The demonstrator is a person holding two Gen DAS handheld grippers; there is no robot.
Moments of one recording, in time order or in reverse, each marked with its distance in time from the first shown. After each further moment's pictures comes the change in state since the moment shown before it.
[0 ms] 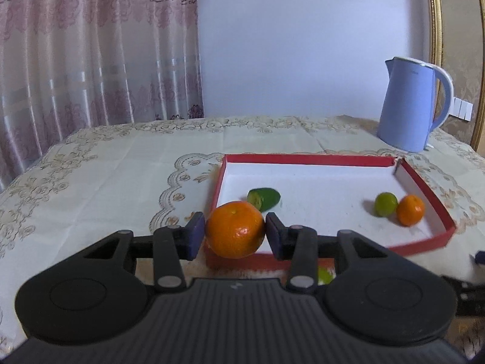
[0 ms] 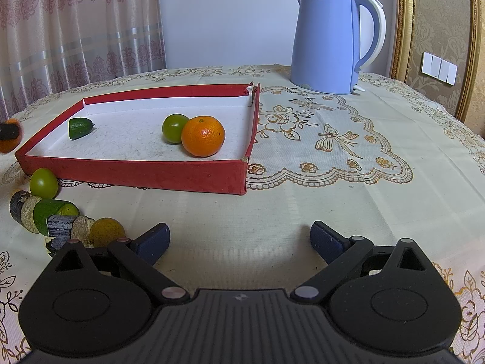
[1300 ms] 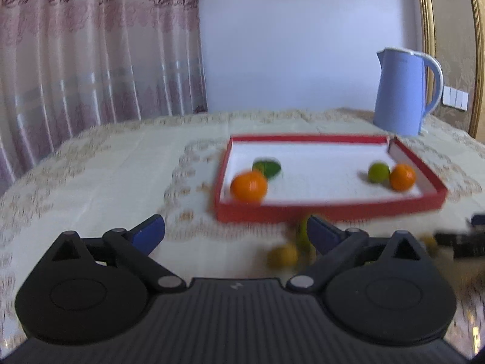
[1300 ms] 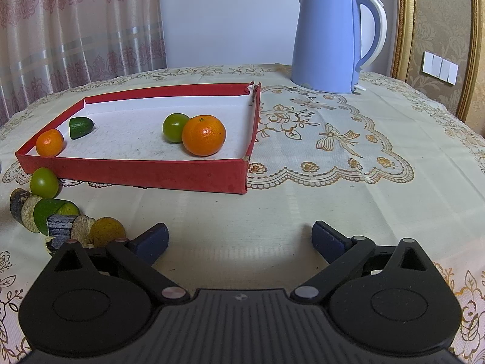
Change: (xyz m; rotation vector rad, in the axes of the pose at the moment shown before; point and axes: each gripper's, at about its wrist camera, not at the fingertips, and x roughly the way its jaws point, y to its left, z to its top) left arm -0.044 0.005 -0.055 0.021 -0.015 0.014; right arm 0.000 0.000 0.000 0.002 0.002 0.002
